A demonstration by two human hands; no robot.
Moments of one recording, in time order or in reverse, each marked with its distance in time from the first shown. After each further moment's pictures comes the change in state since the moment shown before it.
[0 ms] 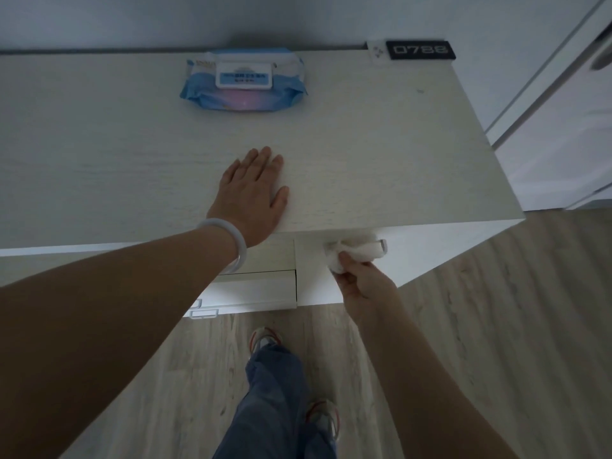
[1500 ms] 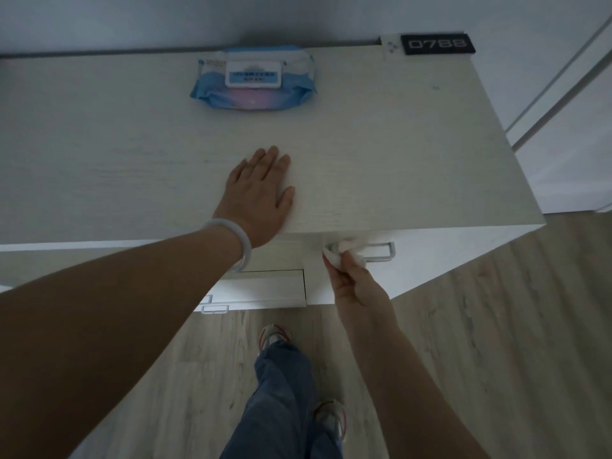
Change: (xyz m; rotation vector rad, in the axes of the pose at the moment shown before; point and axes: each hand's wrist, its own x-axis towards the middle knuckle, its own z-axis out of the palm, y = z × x) left_hand 0.001 0.001 0.000 0.009 0.013 -0.022; right_hand -0.006 0.018 0.008 0.288 -0.114 0.087
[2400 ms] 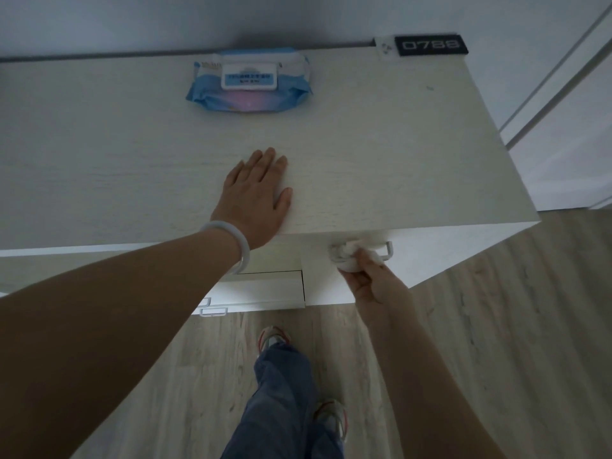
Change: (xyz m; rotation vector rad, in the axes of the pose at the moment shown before) left_hand -0.001 0.000 -0.001 -0.003 0.008 0.014; right_hand 0.002 -0.027 -0.010 -0.276 0.015 -0.110
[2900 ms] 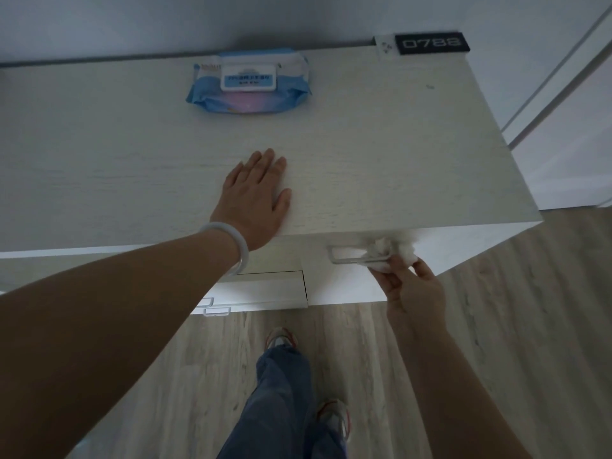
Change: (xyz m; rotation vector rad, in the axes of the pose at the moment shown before) left_hand 0.001 -0.001 0.001 0.008 -0.014 -0.003; right_hand -0.004 -0.028 -0.022 -0.043 0.084 -0.195
